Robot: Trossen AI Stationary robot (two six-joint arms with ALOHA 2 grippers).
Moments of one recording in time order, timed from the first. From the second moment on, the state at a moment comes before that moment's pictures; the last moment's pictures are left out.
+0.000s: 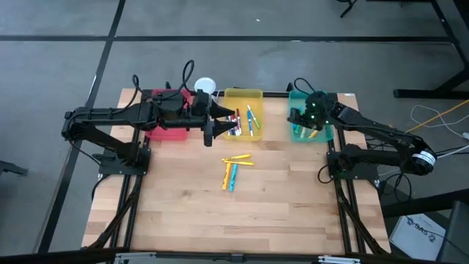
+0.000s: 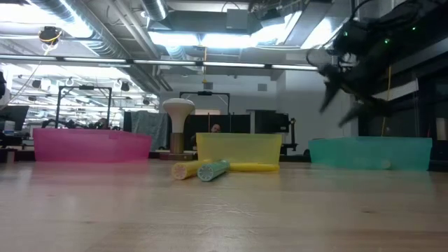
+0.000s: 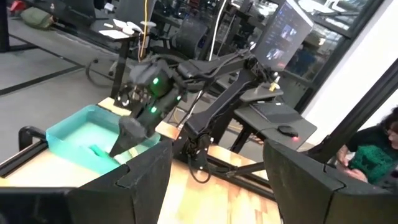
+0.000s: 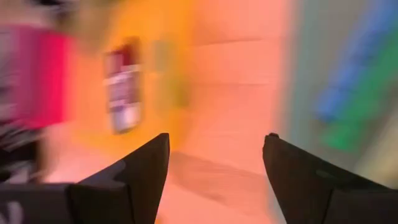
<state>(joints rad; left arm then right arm) 0.04 1.26 1.31 -0.15 -0.09 -0.41 -0.72 0.95 0.60 -0.46 -0.14 0.93</state>
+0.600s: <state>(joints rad) -0.05 1.42 1.31 -0.35 -0.11 -0.68 -0.48 0.89 0.60 0.10 -0.34 0.99</state>
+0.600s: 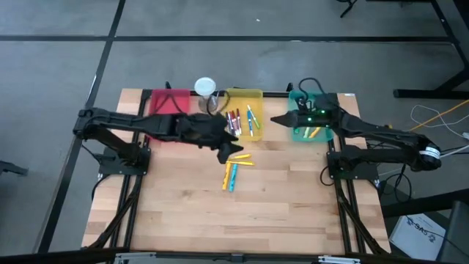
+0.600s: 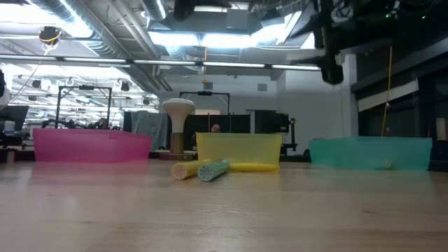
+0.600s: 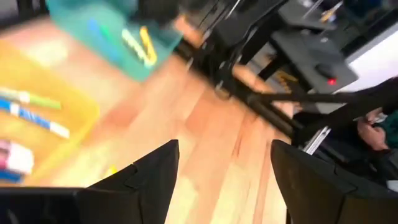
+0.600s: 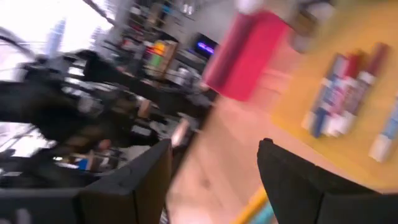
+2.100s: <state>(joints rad) -0.11 1.88 1.32 -0.74 0.07 -1.41 -0.47 0.72 0.60 -0.04 -0.33 0.96</state>
